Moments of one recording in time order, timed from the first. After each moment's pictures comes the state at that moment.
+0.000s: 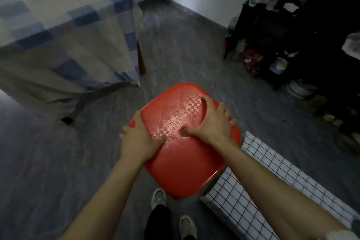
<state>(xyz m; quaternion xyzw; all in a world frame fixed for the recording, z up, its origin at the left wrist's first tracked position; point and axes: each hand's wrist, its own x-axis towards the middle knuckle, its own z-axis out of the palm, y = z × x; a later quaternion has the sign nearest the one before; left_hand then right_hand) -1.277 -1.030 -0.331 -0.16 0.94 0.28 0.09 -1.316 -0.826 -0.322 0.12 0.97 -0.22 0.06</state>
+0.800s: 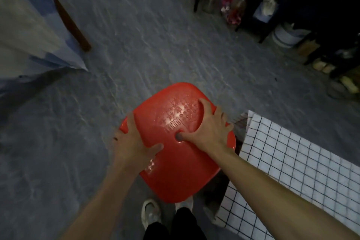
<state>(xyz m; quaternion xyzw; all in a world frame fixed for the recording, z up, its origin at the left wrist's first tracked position) -1.464 -0.969 -0.604 -0.08 0.93 0.30 0.17 -1.450 -0.763 -0.597 0.27 0.93 -0.23 0.10</state>
